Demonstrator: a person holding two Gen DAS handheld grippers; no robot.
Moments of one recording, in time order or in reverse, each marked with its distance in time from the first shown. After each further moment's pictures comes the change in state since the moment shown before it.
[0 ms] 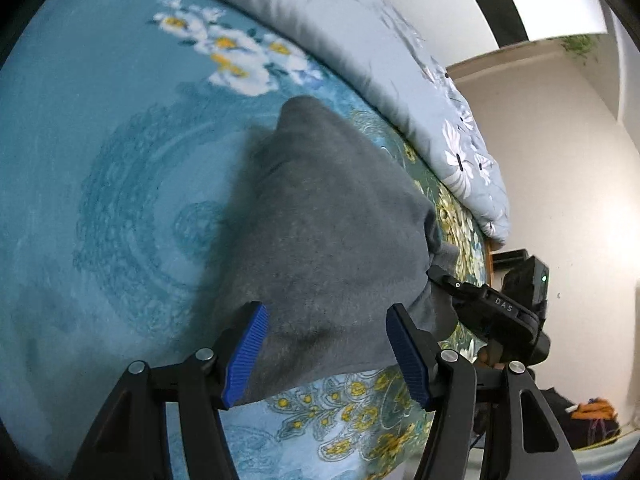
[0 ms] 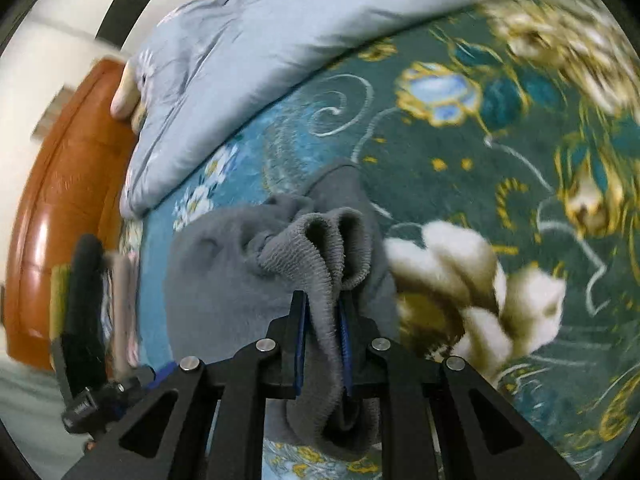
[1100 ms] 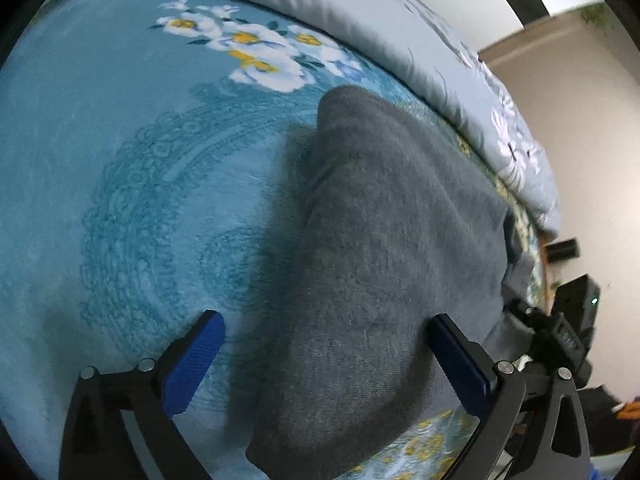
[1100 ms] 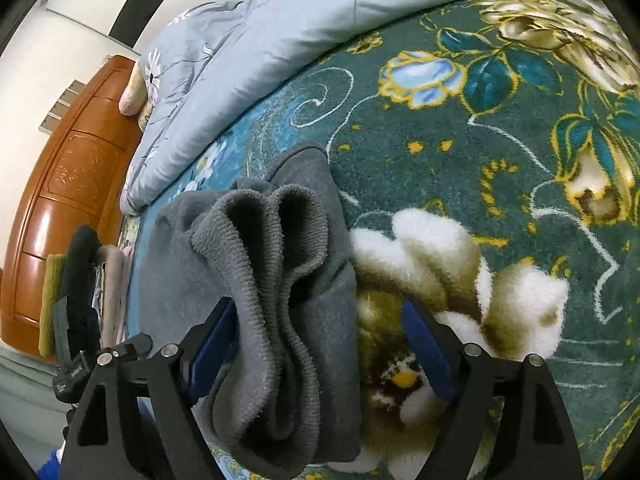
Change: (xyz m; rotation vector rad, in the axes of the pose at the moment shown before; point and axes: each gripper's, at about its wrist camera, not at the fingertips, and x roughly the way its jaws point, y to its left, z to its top) left arm 0.042 0.001 0.015 0.095 -0.013 0.216; right arm 0.006 -0.023 -0.012 -0.069 -0.041 0.031
